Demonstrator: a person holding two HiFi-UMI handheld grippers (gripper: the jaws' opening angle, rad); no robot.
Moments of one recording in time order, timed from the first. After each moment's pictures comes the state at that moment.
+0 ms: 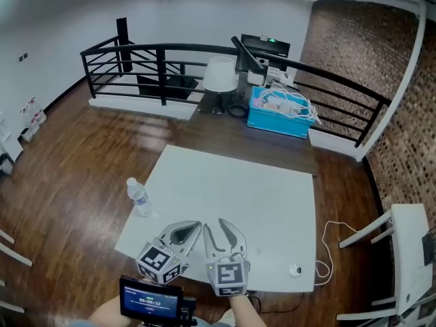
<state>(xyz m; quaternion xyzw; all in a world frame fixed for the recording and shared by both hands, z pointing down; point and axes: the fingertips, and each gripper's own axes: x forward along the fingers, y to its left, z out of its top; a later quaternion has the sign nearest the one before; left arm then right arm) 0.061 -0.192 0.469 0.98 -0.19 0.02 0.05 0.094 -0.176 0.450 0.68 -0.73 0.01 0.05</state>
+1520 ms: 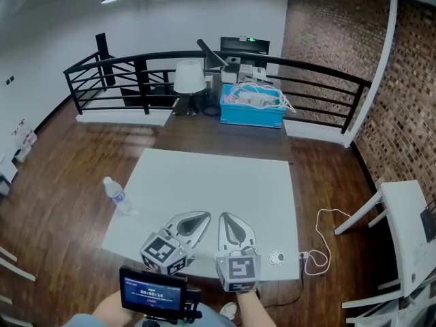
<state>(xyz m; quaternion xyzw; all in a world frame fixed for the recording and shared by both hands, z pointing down) 0.167 -0.111 0.423 0.99 -0.11 0.02 0.02 0.196 -0.092 0.413 0.73 -0.68 0.00 0.01</state>
